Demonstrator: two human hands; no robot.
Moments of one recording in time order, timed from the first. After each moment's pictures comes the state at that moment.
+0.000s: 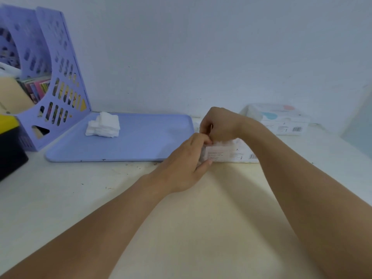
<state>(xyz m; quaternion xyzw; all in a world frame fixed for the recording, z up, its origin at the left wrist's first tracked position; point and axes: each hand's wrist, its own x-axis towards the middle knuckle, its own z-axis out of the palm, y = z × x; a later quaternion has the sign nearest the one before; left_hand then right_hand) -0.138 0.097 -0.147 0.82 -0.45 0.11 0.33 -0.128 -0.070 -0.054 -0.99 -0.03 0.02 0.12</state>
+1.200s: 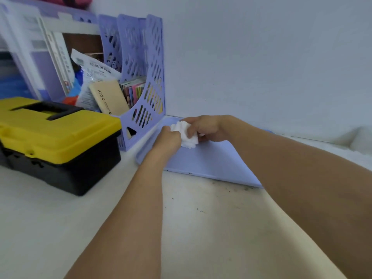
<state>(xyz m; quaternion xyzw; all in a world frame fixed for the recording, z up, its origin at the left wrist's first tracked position) 0.014 0.285 -0.138 0.82 0.06 0.01 0.57 0.048 0.141 -0.093 -0.84 -0.10 0.23 0.47</state>
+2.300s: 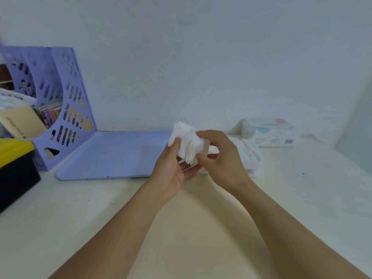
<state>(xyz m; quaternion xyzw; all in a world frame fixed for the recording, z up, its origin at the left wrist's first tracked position) -0.154 0.093 -0.109 0.46 -0.09 -0.19 0.86 -0.197 -0.044 -0.107 -0.79 -0.08 -0.33 0.51</state>
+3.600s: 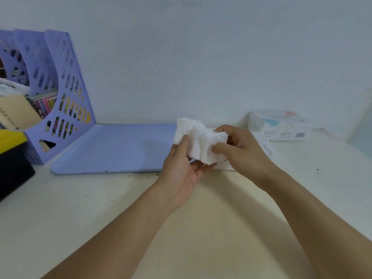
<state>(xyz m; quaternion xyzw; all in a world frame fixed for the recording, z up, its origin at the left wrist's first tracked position) -0.170 0.084 -0.113 0.41 -0.05 -0.21 0.89 -0.208 -0.064 -0.087 -0.81 -0.08 -0.17 0.55</state>
